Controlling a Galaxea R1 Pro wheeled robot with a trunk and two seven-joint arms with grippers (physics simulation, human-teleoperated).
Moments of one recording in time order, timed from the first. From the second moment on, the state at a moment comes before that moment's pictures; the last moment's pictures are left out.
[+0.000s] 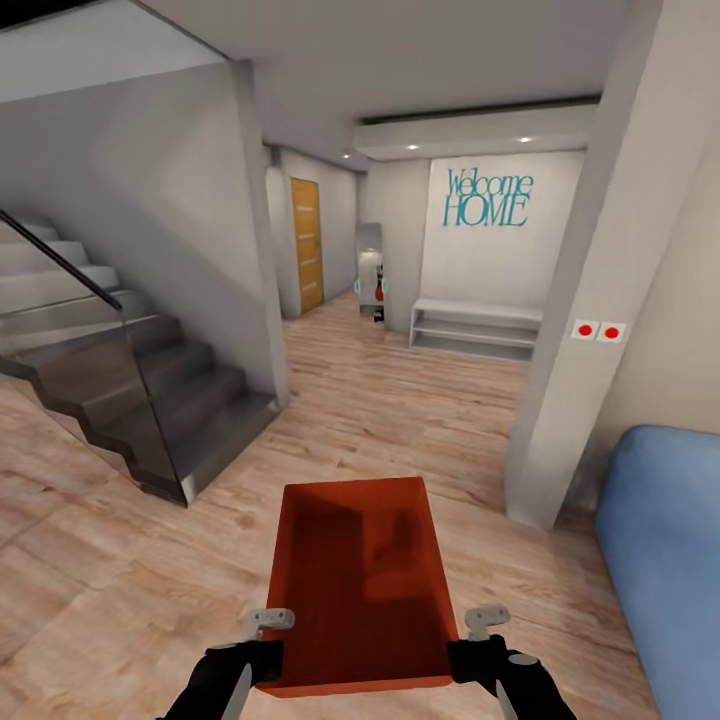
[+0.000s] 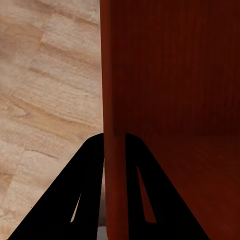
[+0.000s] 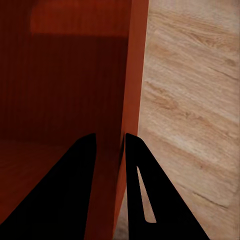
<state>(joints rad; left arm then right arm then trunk) -0.28 -0.11 0.00 -0.88 0.01 0.55 0.08 -0.26 0.03 0.01 -0.86 0.09 0.39 0.15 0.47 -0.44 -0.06</state>
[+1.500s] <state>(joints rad) -0.28 -0.11 0.00 -0.88 0.01 0.55 0.08 -0.26 0.03 0.01 -0.86 0.09 0.39 0.15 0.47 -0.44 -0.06</state>
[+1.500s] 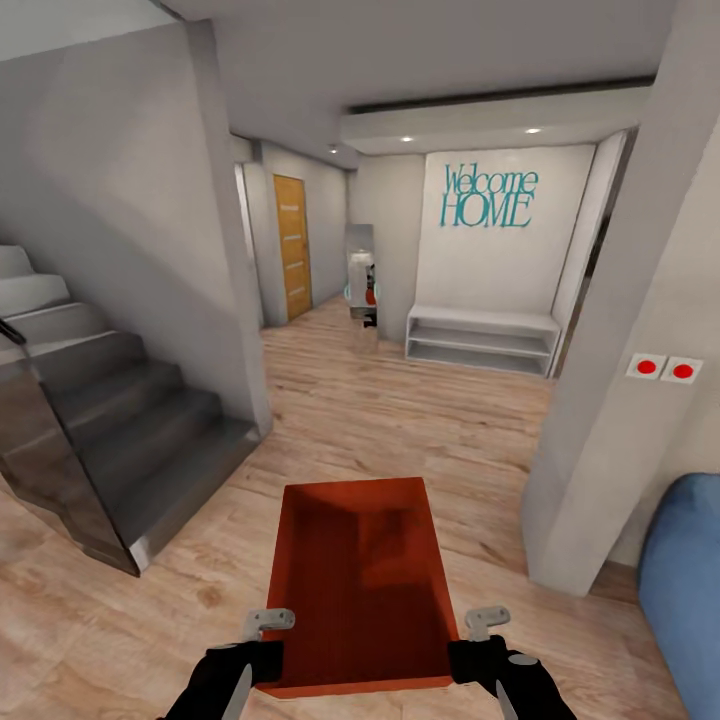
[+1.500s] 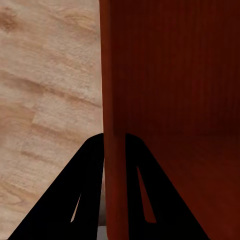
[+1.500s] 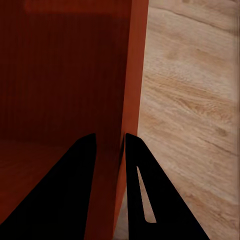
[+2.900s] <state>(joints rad) -0.28 -0.11 0.00 -0.88 0.01 0.55 0.08 -0.26 0.02 0.01 -0.86 0.09 0.39 0.15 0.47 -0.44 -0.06</state>
